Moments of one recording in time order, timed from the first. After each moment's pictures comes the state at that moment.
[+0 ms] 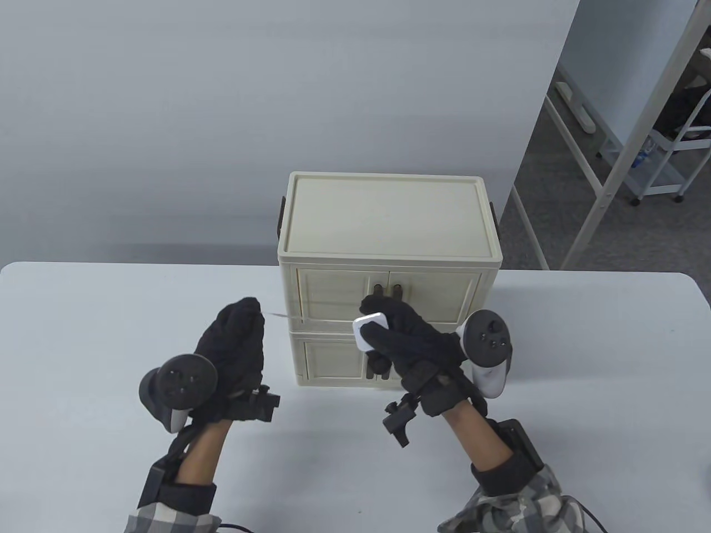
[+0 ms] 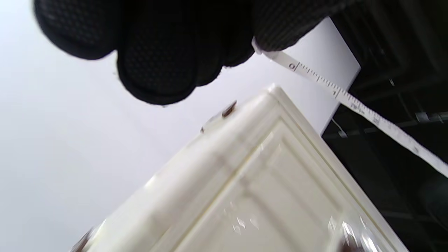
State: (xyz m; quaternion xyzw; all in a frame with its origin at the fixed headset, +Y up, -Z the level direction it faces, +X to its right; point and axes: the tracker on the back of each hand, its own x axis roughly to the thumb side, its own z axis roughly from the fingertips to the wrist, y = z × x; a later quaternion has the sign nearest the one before) left_hand -0.230 -0.602 -0.347 0.32 -0.07 0.40 0.86; right_hand 0.119 -0.573 -0.357 0.23 -0.04 0.73 0.64
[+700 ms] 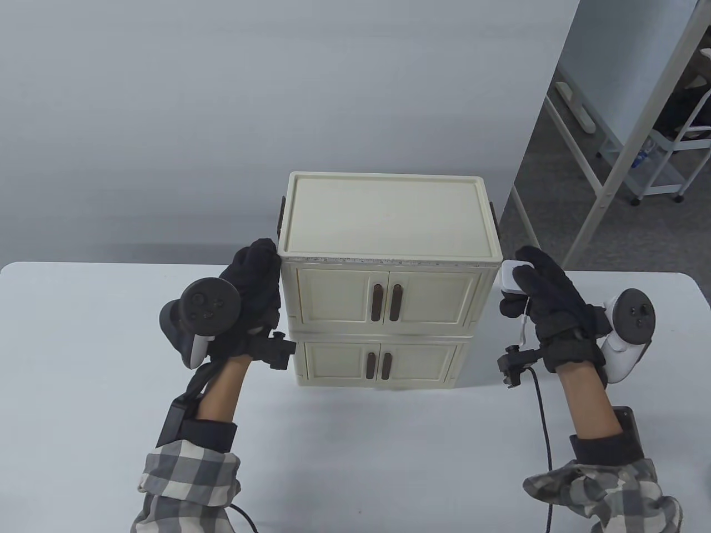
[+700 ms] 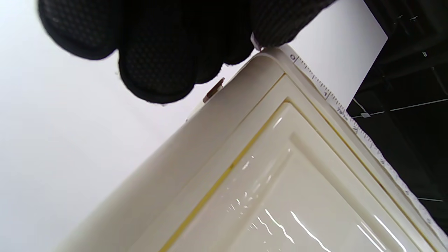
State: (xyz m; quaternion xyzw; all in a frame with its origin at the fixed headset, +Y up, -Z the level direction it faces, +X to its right) left_hand -0.203 -0.560 -0.391 0.26 -0.06 0.38 0.89; right_hand 0.281 -0.576 -0.396 0.06 -0.13 0.69 0.71
